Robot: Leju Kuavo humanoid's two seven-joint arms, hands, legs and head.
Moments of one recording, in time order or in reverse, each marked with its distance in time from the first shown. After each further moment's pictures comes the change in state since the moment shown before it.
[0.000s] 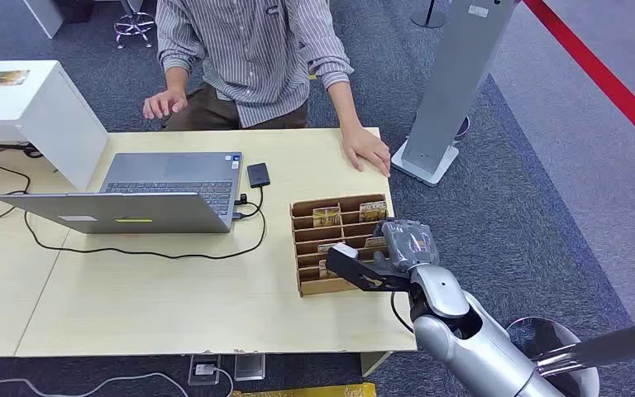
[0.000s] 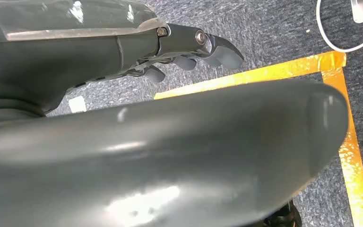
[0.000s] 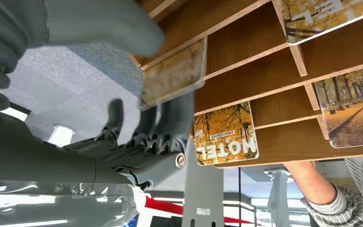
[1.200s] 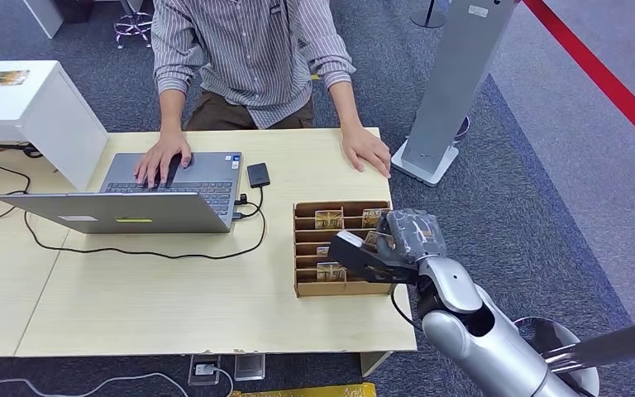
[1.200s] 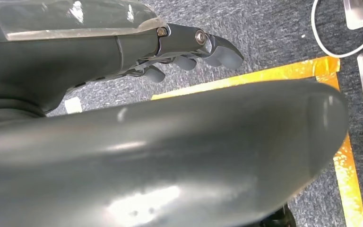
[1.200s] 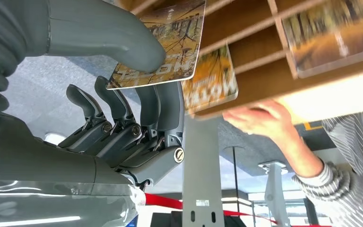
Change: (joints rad) left arm 0.001 0.006 0.000 0.000 0.010 0.005 -0.020; right arm -0.010 -0.040 -0.027 -0.146 -0.078 0.041 0.046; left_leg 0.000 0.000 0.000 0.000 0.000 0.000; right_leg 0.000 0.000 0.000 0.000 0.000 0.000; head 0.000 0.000
